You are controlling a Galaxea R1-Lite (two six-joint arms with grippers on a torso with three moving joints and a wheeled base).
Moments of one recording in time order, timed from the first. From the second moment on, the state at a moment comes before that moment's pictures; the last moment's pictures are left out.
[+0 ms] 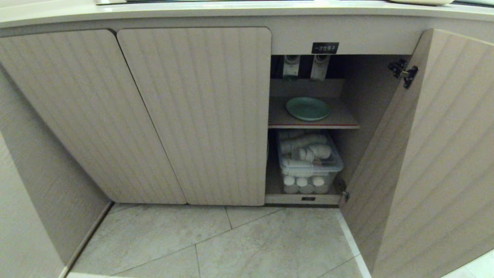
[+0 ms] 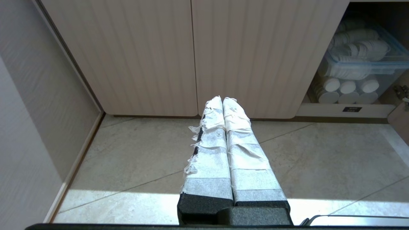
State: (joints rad) left arm 0.00 0.00 0.00 0.00 0.01 0.00; right arm 0.00 0.00 0.00 0.00 -0.03 -0.03
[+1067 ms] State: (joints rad) left arm 0.00 0.00 0.00 0.00 0.01 0.00; right arm 0.00 0.00 0.00 0.00 -0.03 -0.03
